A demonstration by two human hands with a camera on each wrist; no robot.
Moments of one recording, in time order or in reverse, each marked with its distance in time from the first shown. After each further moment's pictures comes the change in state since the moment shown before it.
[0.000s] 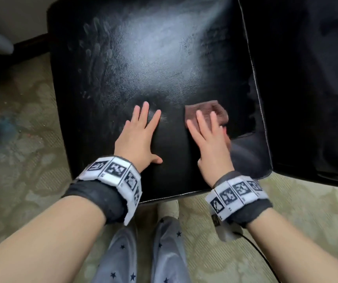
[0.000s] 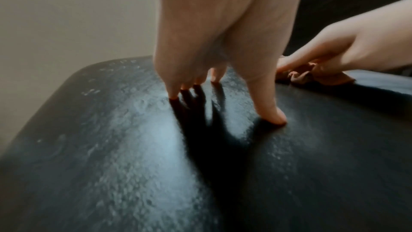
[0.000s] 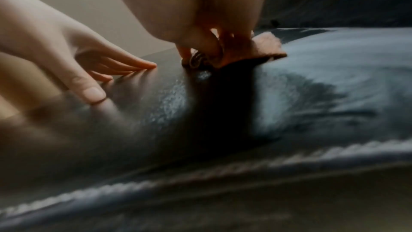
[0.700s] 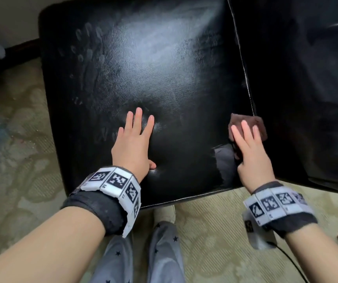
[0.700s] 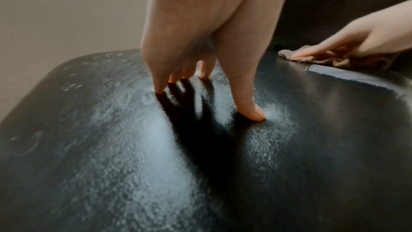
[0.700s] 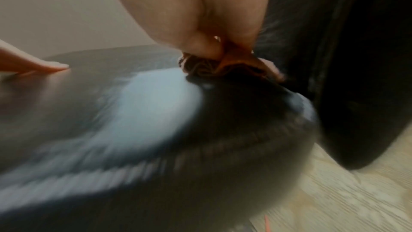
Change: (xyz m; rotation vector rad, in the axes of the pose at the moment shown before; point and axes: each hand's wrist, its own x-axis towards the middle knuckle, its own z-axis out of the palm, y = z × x) left_hand 0.005 0.010 0.005 0.132 -0.023 -0.090; right_hand -0.026 0.082 -0.012 0.049 0.051 0.247
